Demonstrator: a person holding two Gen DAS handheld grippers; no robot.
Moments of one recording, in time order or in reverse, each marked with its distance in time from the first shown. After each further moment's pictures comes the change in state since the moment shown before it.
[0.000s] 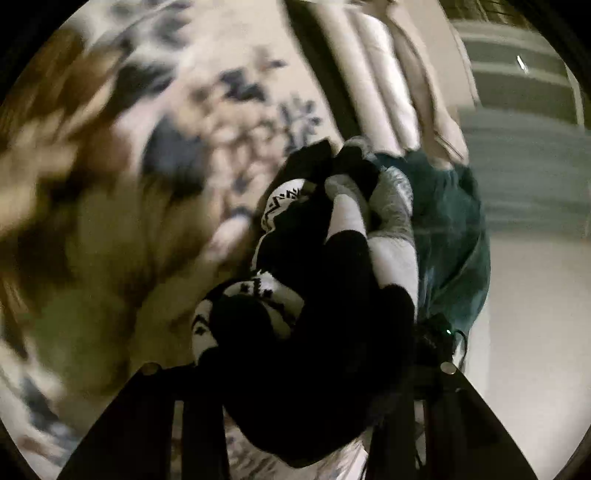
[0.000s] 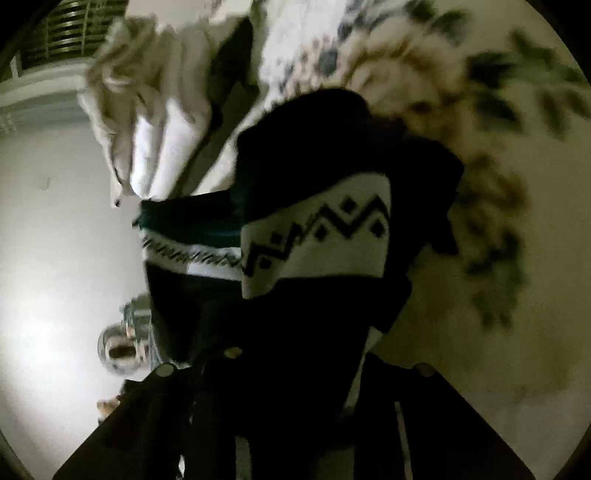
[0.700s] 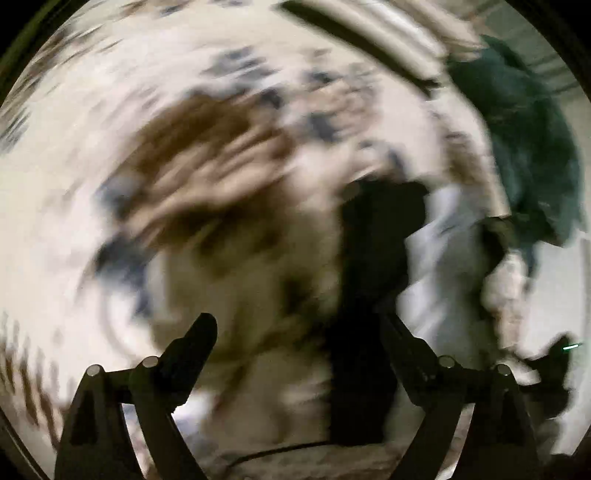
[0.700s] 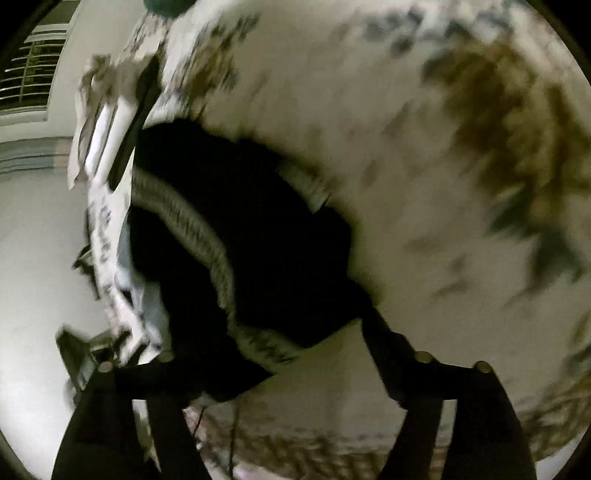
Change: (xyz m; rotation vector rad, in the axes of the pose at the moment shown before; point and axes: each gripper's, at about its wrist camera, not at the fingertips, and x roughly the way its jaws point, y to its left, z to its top) left arm -0.100 0.025 -0.065 0.328 0.133 0.611; right arm -0.132 -0.044 -0.220 0.203 -0.112 -0.319
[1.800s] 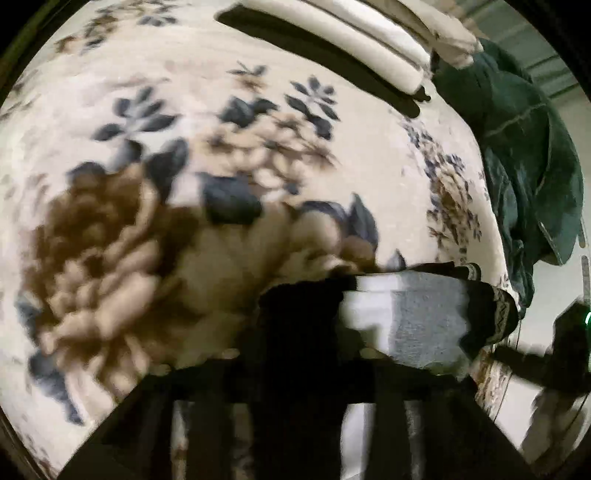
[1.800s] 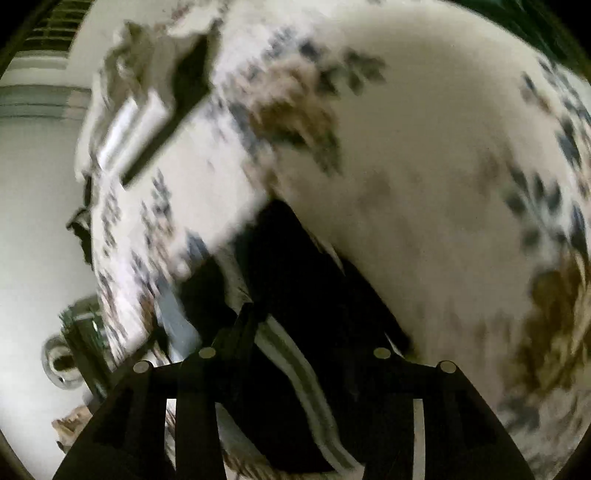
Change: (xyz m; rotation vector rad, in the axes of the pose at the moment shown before) left arm 0.065 -0.088 0.111 0.047 -0.049 -0.076; right arm 0.035 0.079 0.111 -0.215 0.167 -0.068
